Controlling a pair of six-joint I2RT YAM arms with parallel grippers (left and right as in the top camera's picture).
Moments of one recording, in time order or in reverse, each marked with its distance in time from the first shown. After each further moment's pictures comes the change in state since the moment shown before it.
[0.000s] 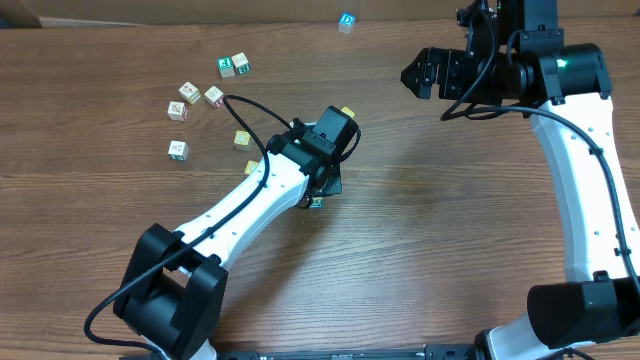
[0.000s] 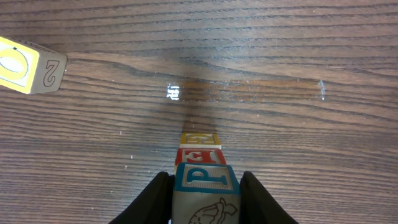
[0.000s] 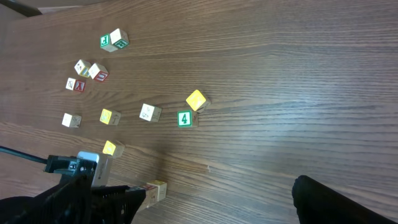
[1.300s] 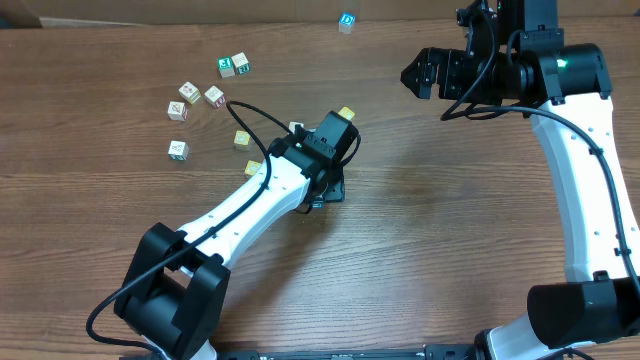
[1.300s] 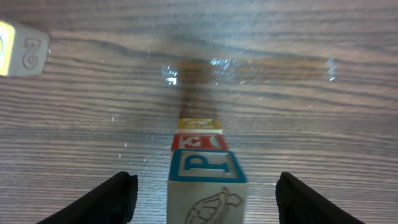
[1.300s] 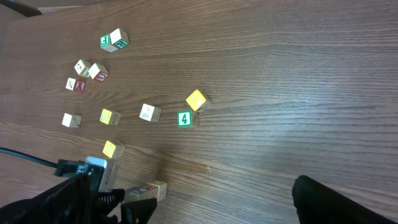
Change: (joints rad) left arm -0.006 0.000 -0.031 0.002 0.030 0.002; right arm 0.000 0.000 0.000 0.000 0.000 0.000
